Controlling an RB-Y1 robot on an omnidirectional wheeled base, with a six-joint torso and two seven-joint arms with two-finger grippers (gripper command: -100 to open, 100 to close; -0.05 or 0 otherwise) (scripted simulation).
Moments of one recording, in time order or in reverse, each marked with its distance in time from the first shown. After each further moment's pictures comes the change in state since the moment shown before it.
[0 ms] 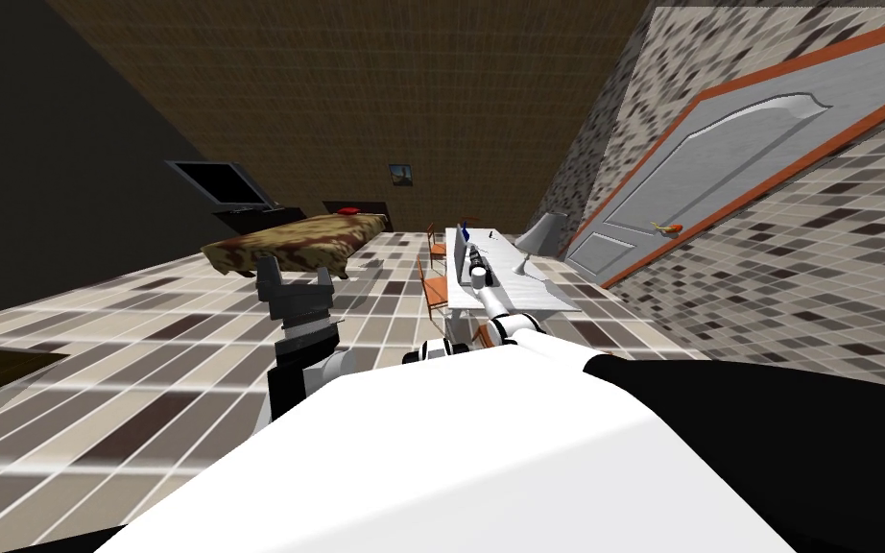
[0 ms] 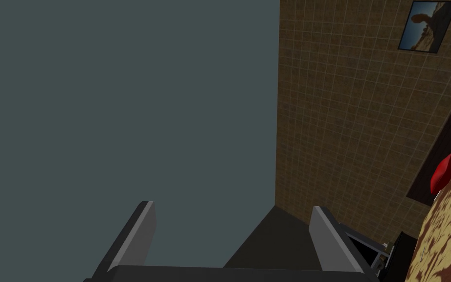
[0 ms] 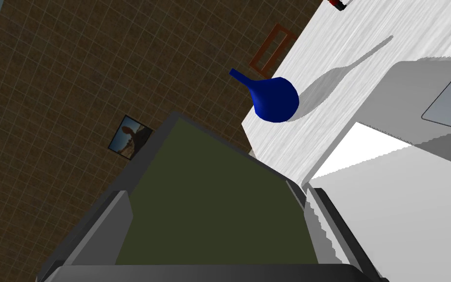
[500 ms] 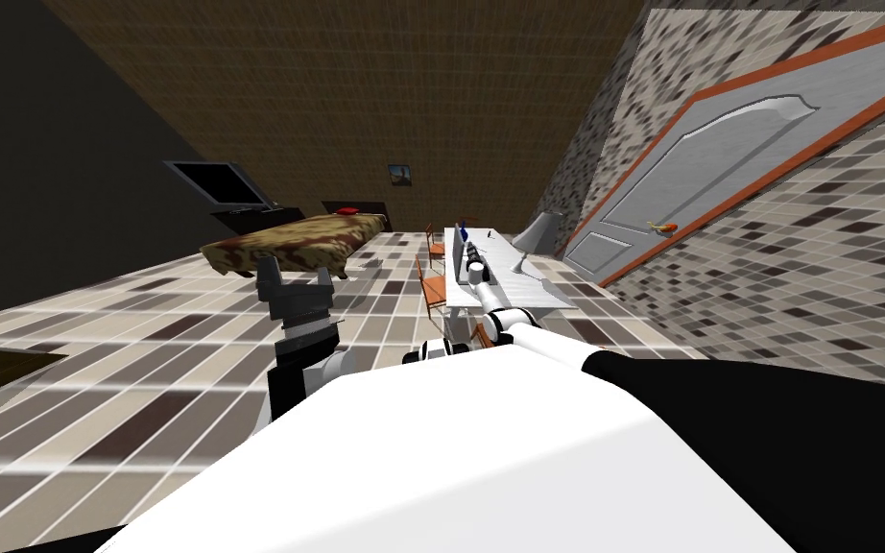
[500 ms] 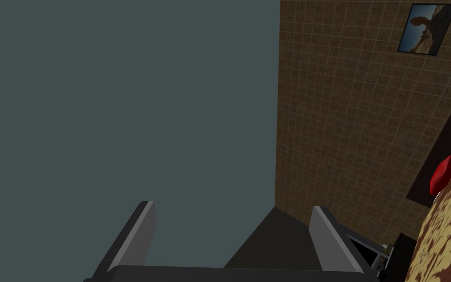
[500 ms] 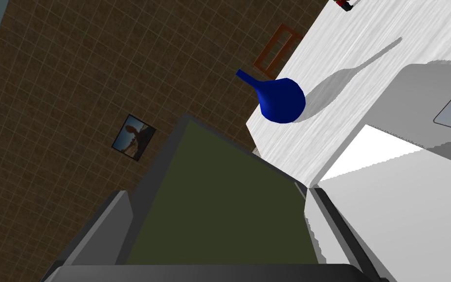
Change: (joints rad) left arm 0.000 0.000 0.000 0.000 0.000 0.000 0.000; right arm -0.080 0.028 -0.045 0.046 -0.009 0.012 0.064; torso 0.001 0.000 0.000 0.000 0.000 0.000
